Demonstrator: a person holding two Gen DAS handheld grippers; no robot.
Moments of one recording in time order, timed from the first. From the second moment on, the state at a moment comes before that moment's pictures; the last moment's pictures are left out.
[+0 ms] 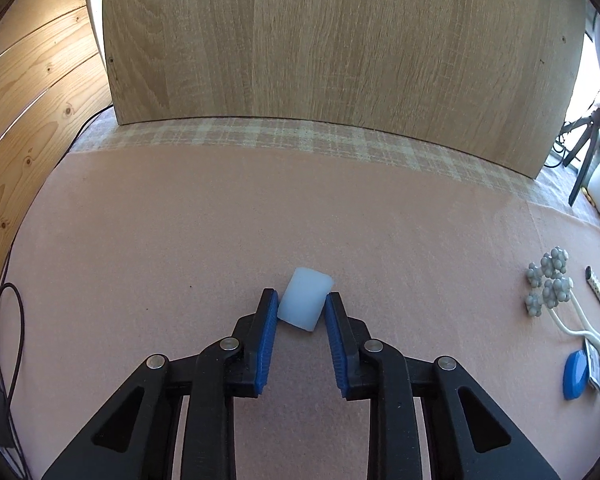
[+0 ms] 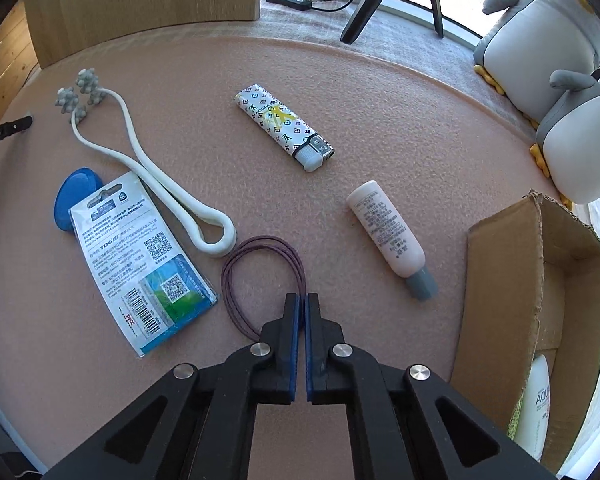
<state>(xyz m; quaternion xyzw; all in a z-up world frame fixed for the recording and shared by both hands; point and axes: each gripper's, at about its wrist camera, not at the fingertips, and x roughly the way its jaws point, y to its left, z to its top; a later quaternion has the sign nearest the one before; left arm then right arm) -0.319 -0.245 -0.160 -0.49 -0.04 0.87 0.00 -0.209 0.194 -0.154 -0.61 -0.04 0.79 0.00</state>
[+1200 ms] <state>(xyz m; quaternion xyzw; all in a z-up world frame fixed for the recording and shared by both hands) -0.103 -0.038 -0.122 -0.50 -0.04 0.84 0.21 -0.076 0.216 -0.102 -0.51 0.14 0.85 -0.02</state>
